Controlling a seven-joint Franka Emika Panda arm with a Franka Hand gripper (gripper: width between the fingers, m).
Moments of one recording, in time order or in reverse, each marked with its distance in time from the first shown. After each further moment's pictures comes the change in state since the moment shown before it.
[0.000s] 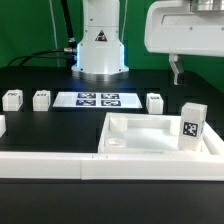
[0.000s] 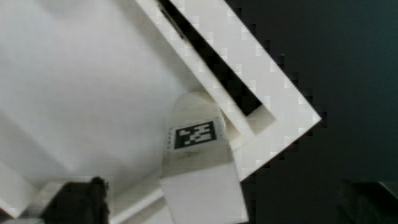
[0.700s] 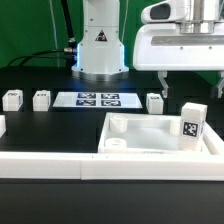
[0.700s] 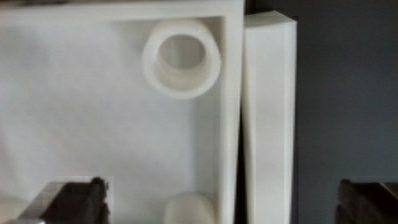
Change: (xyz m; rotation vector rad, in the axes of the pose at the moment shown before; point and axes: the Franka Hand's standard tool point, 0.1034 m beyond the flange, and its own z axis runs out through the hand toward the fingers) arm -0.058 0.037 0.025 0.053 0.055 -0.615
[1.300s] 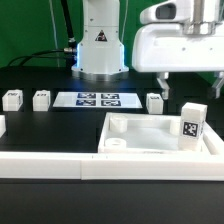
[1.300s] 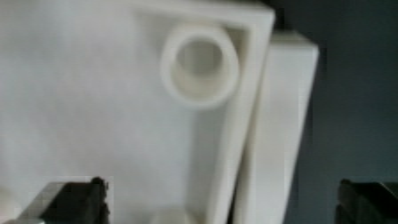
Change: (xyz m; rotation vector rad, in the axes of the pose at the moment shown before) arm -0.024 0.007 0.008 -0.007 -0.055 -0.109
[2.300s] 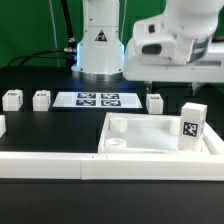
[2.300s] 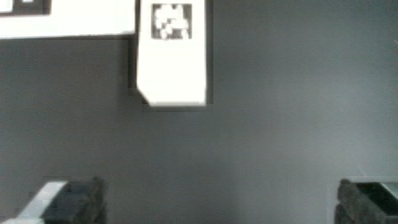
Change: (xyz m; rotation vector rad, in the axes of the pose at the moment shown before) arm -0.103 0.004 0.015 0.008 -0.741 0.096
